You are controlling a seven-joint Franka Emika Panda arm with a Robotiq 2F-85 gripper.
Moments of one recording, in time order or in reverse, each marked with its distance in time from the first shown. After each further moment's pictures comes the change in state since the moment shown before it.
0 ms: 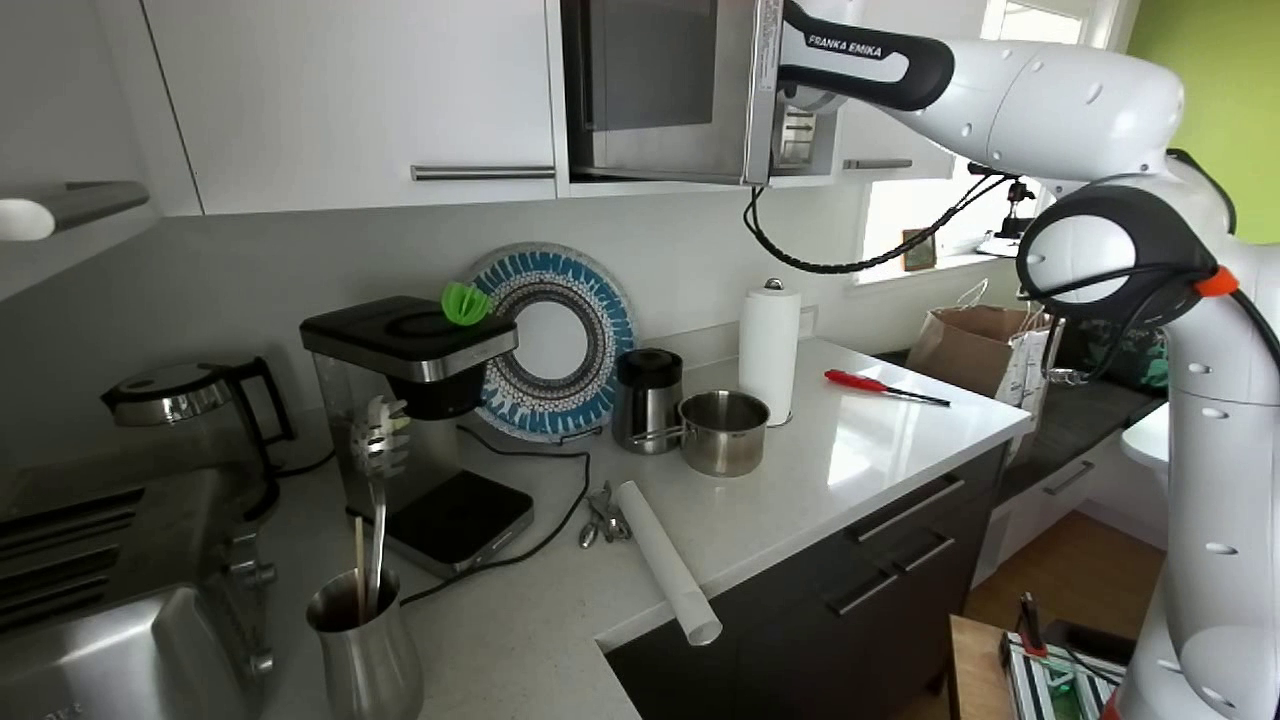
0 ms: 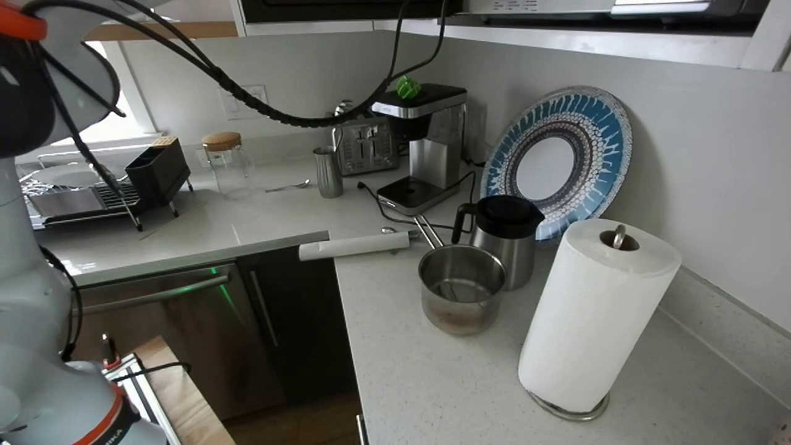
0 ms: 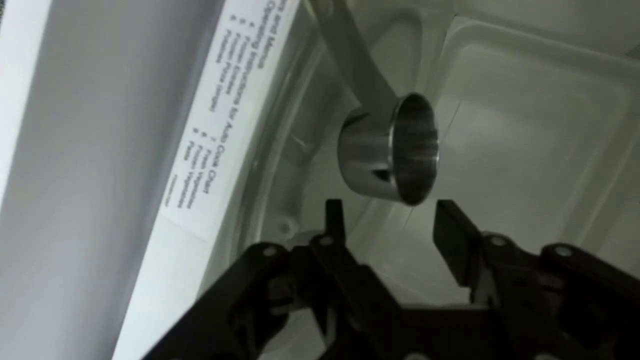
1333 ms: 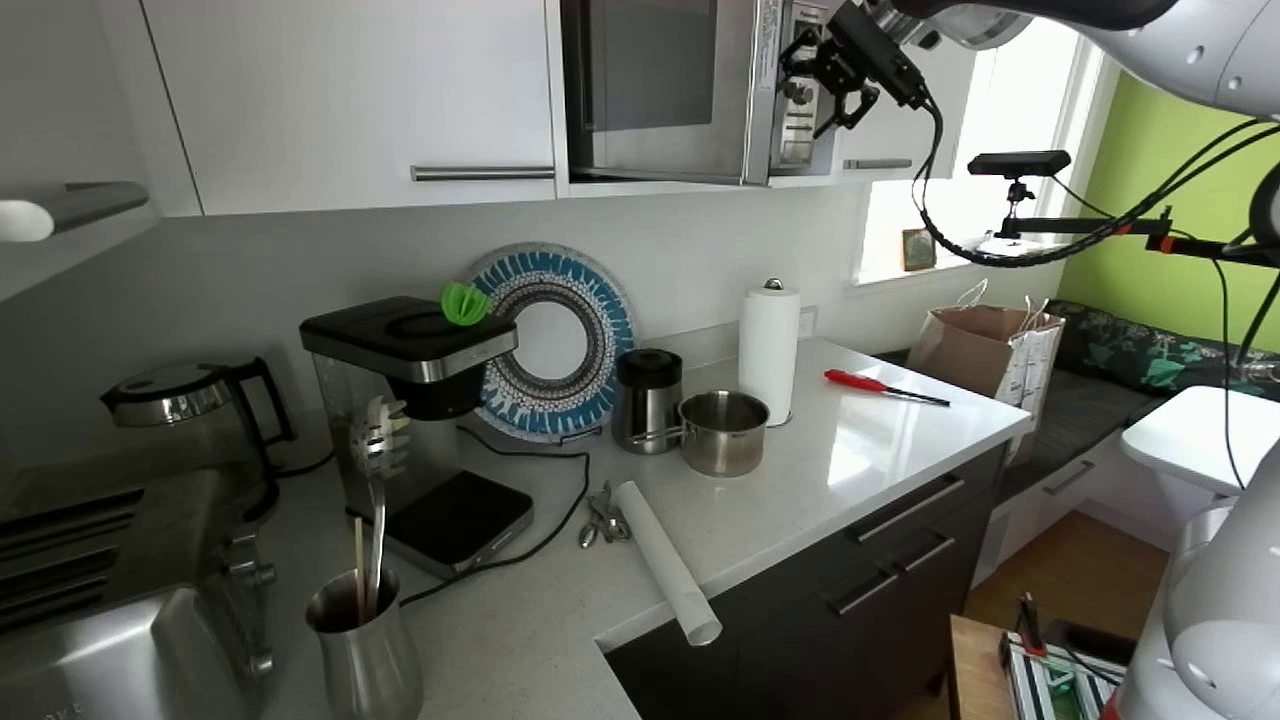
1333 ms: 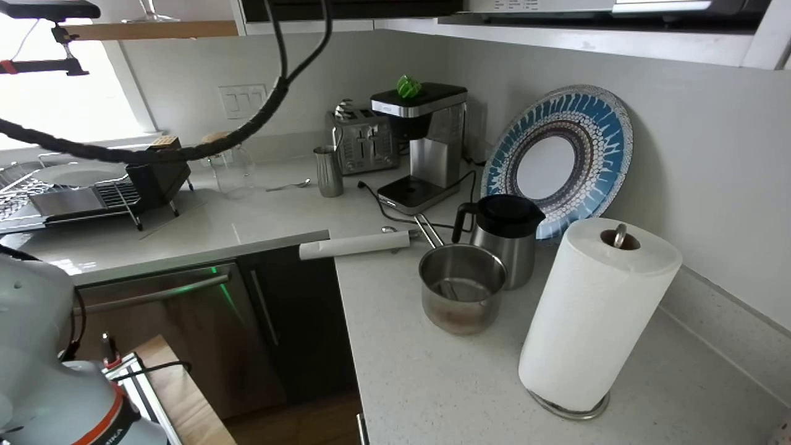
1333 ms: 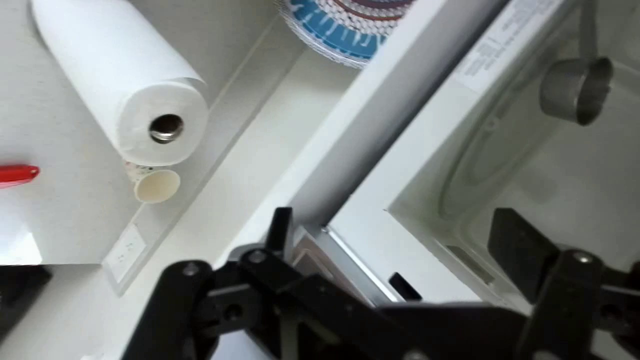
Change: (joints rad) arm -0.050 -0.432 -0.078 -0.357 -0.068 -0.342 -0.381
